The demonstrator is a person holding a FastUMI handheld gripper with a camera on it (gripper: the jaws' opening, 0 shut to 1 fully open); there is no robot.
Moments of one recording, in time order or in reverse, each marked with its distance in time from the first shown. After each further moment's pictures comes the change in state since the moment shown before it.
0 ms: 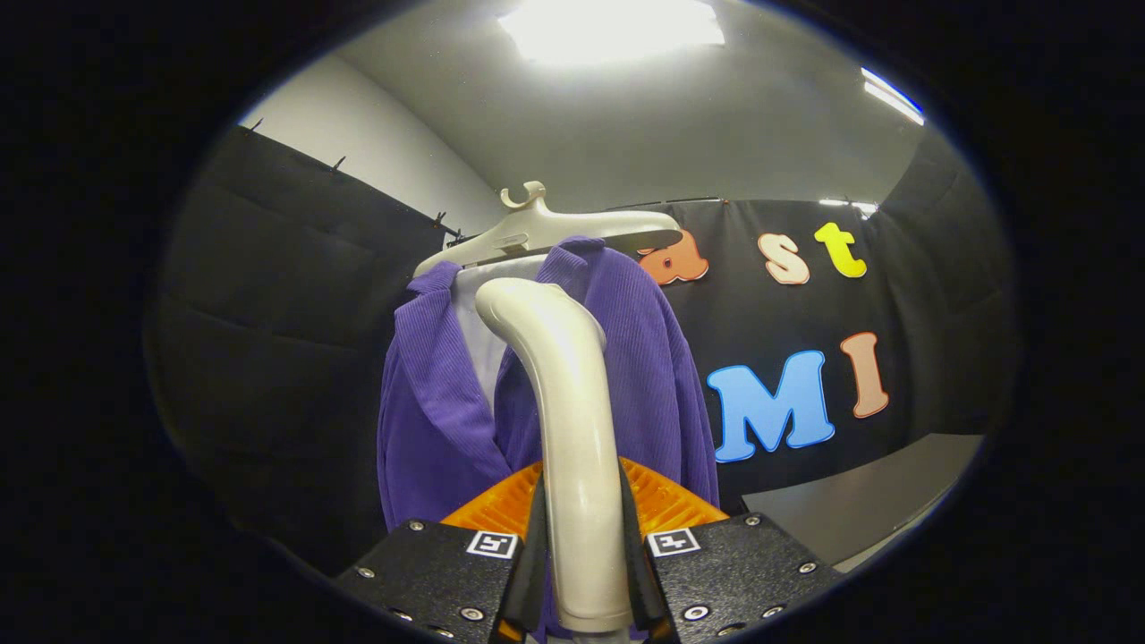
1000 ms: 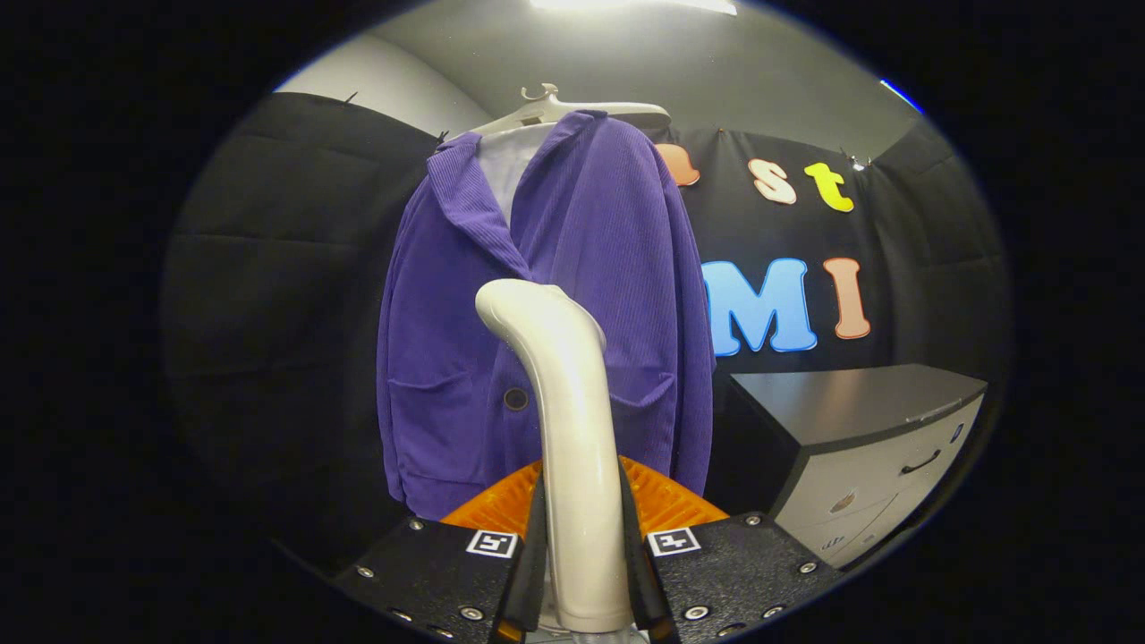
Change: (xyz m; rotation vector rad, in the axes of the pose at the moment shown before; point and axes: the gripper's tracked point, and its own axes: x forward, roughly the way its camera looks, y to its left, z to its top) arm -0.081 0.002 -0.163 -0.026 0.279 -0.042
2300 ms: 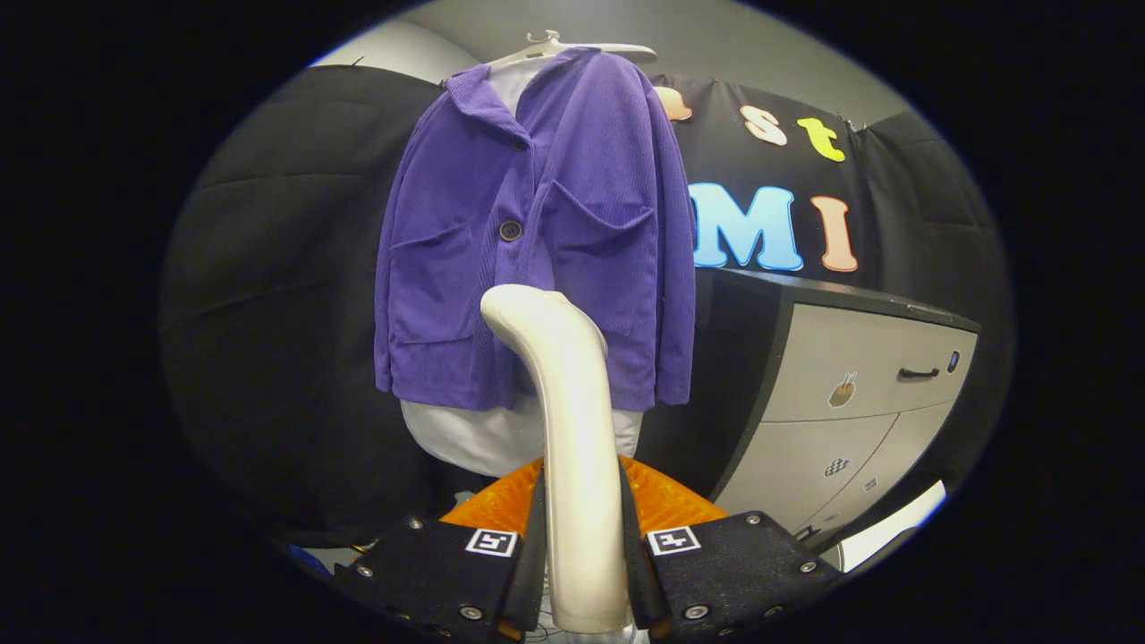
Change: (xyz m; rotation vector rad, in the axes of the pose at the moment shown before) arm -0.061 -0.004 -0.097 -0.003 0.173 -0.008
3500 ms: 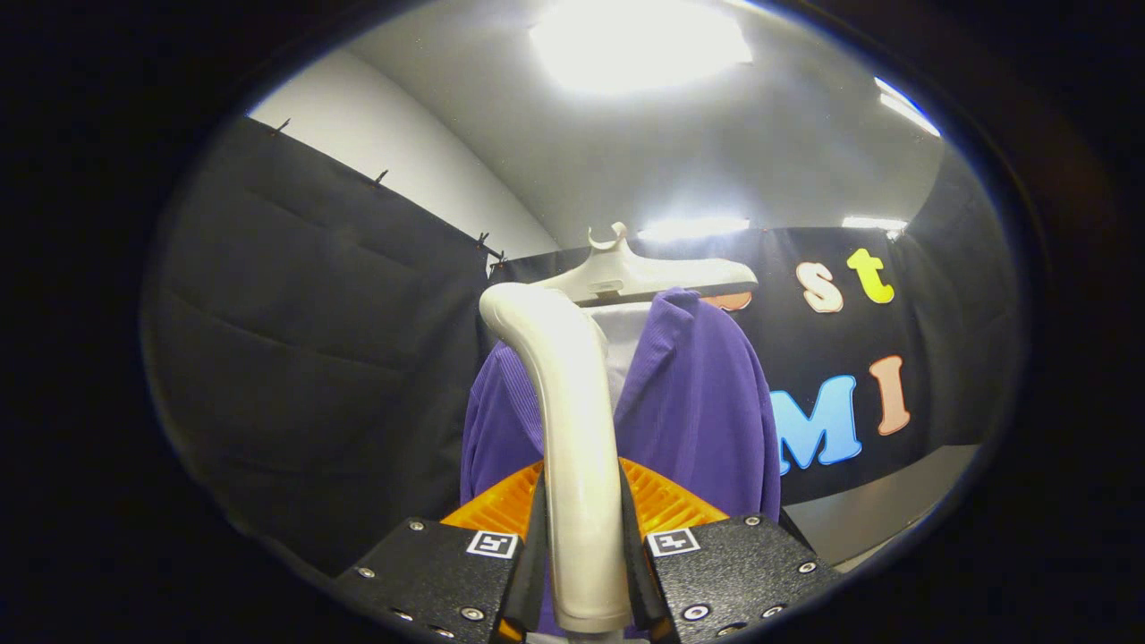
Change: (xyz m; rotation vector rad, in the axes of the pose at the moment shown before) arm -0.006 0.101 0.353 -0.006 -0.538 0.119
